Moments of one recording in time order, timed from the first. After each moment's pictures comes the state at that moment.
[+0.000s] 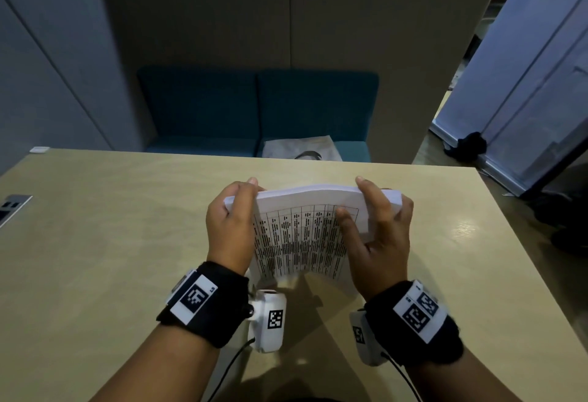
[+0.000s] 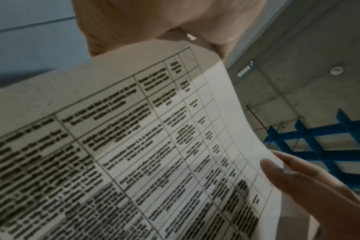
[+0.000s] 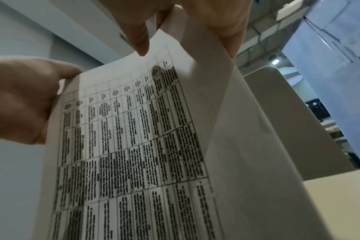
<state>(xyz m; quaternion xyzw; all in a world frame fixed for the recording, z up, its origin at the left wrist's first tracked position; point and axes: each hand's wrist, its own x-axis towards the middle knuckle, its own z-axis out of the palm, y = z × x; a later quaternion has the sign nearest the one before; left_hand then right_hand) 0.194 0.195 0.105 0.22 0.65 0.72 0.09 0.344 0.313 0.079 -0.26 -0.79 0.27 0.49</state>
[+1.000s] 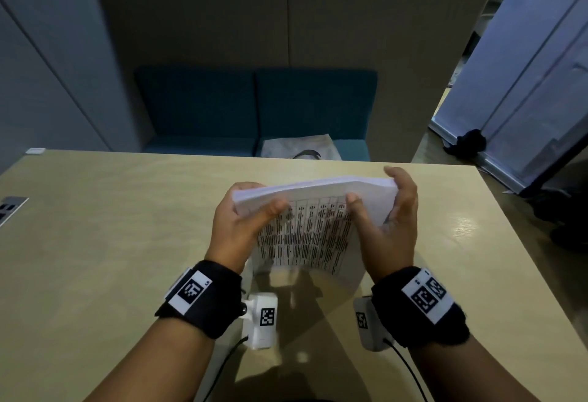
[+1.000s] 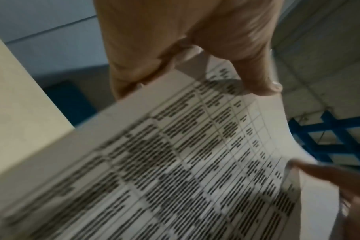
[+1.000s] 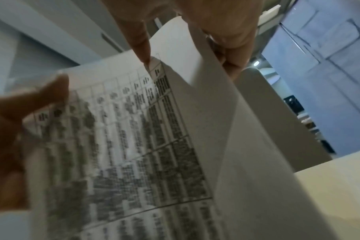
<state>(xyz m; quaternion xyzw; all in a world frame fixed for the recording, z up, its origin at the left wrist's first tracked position) 0.179 0.196 0.089 0.27 0.60 0.72 0.22 0.339 0.330 0.088 -0.30 -0.74 0.34 0.50</state>
